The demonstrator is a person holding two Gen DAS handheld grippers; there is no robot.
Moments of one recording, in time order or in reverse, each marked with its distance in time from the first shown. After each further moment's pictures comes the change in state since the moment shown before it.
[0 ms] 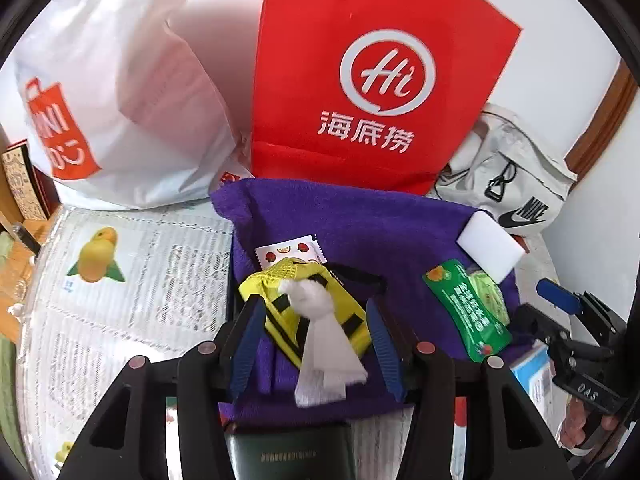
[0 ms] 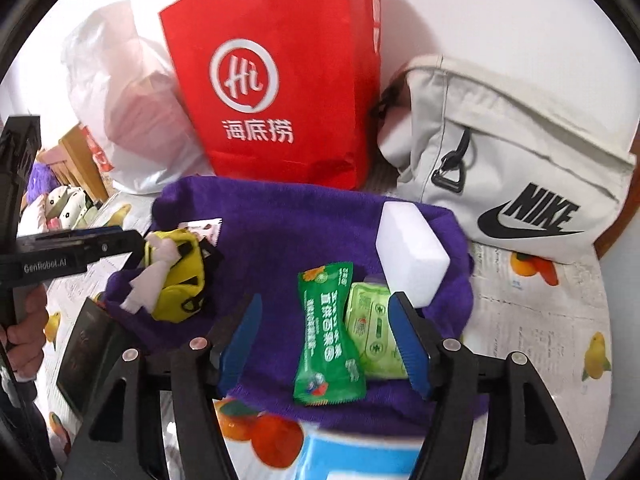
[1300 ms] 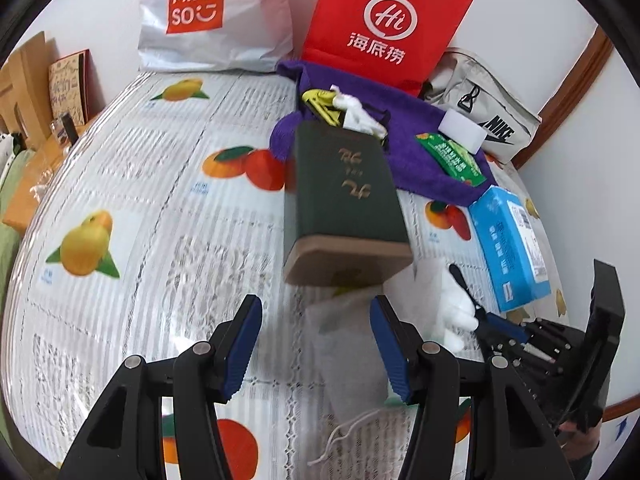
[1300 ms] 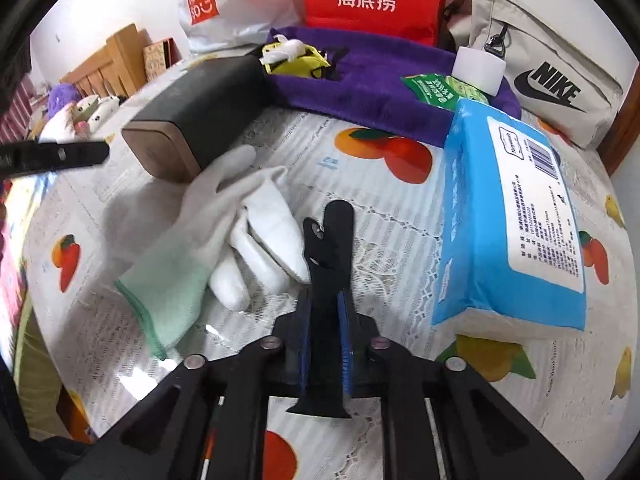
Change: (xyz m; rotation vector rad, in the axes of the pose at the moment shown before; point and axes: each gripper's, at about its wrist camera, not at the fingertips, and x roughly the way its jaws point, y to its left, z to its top) left arm -0.091 0.047 -0.194 -0.069 0.070 -0.043; right arm -0.053 0.093 -0.193 -0.080 0.193 0.030
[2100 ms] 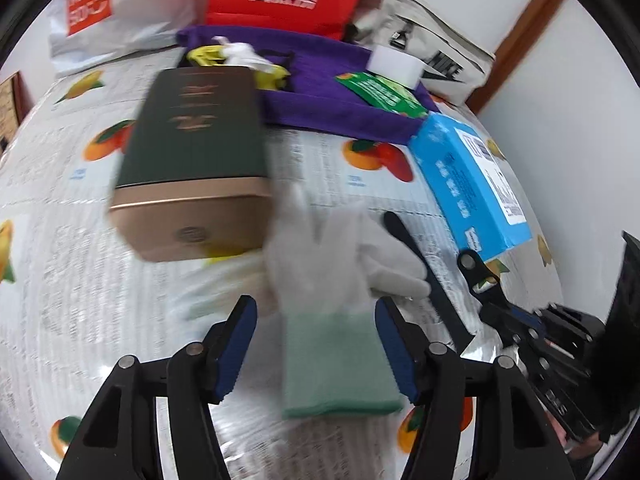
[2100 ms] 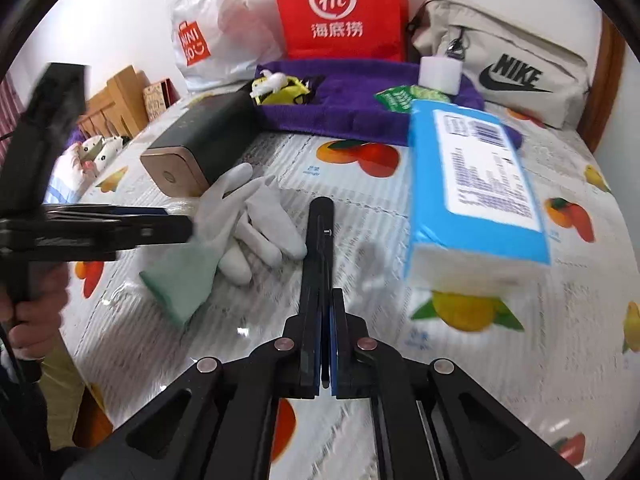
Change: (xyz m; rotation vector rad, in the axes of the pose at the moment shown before) left arm 0.051 -0.080 -0.021 0.163 0.084 -0.101; right arm -0.042 -0.021 -0.043 0.104 -0.128 0.037
